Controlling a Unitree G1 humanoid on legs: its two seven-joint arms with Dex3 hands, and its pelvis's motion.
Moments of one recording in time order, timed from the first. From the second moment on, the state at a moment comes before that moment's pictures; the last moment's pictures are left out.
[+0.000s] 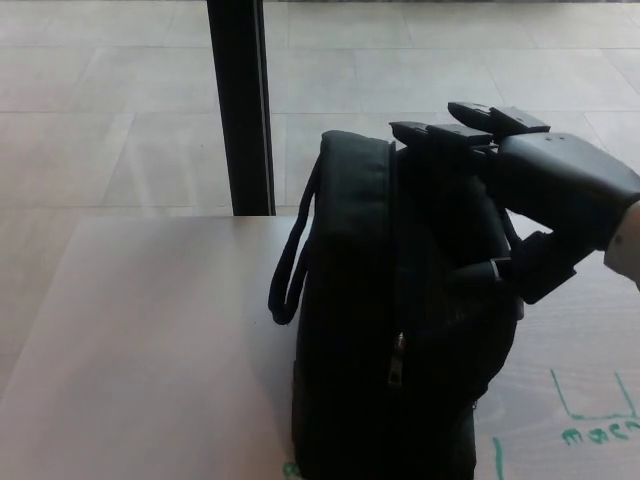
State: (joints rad) left_arm 0.15 0.61 0.31 0.78 -0.22 0.14 -0.65; right_arm -0.68 -0.65 0.28 -0.17 -0.45 0.13 0.51
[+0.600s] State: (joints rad) left_arm 0.14 0.62 0.32 0.82 -0.22 0.15 -0.65; right_arm -0.81 -0.73 0.08 -0.24 -0.41 0.27 0.62
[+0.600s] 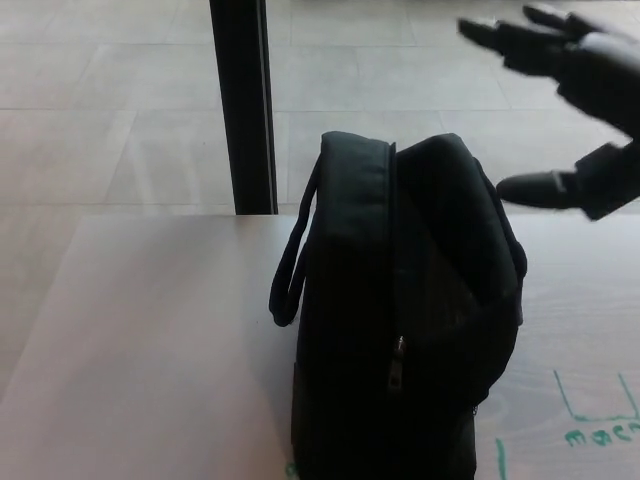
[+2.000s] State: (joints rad) left_arm 0.17 0.61 0.30 0.79 -0.22 0.15 -0.65; right_arm 0.26 -0.51 -0.93 0.31 -0.16 -0.02 0.39
